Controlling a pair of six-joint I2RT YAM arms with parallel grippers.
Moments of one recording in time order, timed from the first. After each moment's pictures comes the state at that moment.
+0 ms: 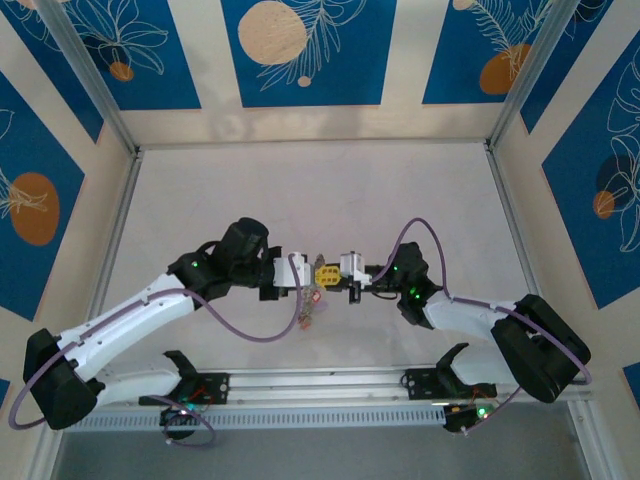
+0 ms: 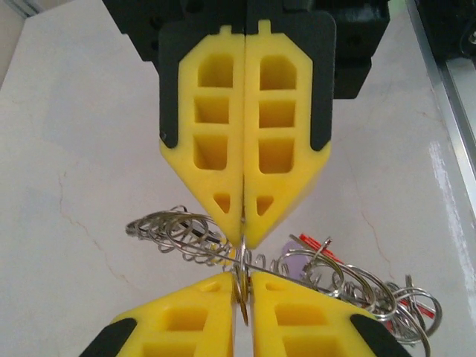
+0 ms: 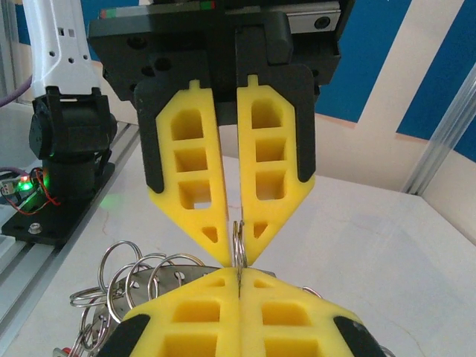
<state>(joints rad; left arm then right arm) -0.80 1.11 0.93 -0.52 0.37 0.74 0.66 1.26 0.37 0.87 -0.83 -0.28</state>
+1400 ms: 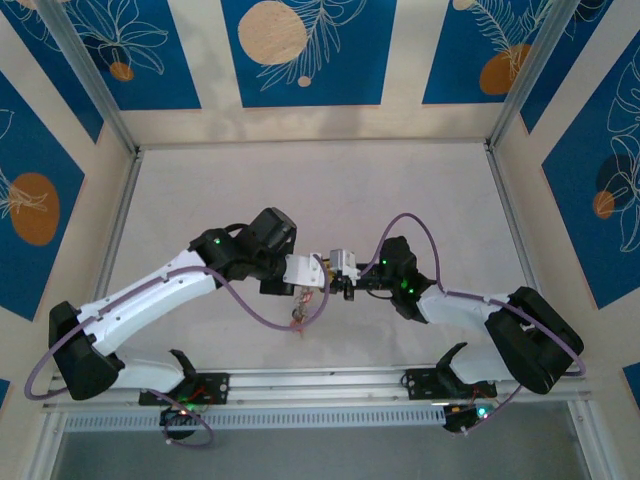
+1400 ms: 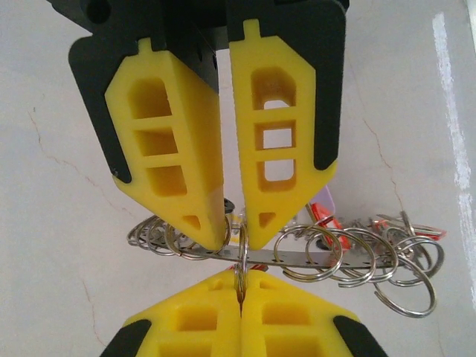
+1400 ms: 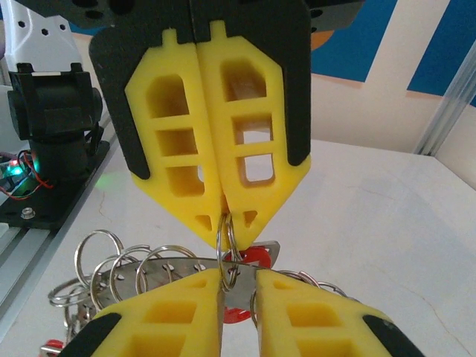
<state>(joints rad) -0.90 1.31 1.22 -0.91 0.12 0.85 0.69 1.31 0.44 0.73 -0.78 -0.30</state>
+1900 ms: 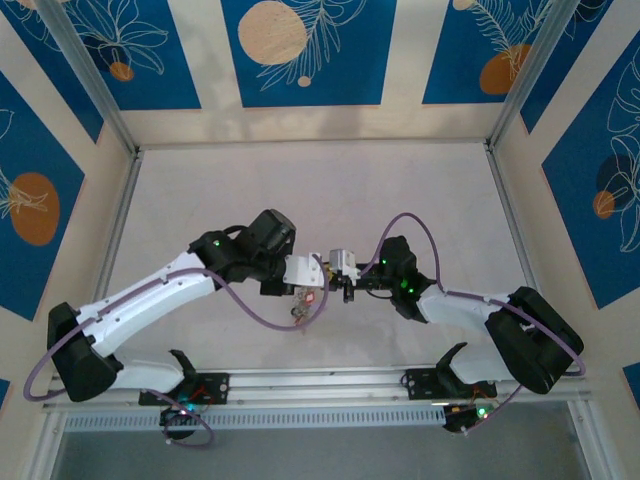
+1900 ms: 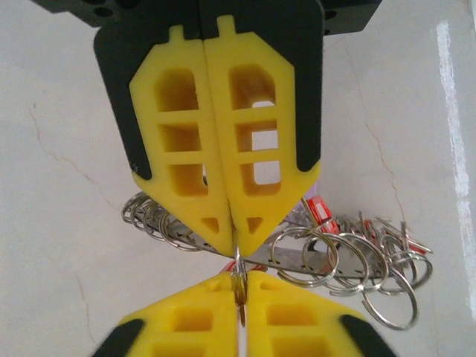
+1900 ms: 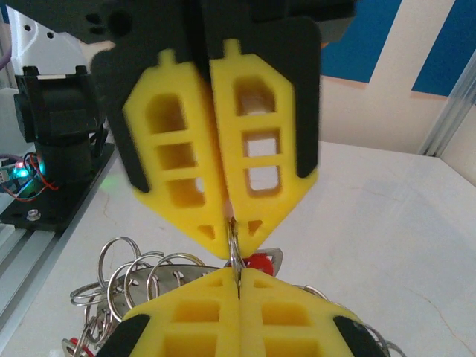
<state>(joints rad) -0.90 1.28 1.18 -0.86 0.13 0.81 0.69 1.31 0.44 0.74 -0.79 -0.29</state>
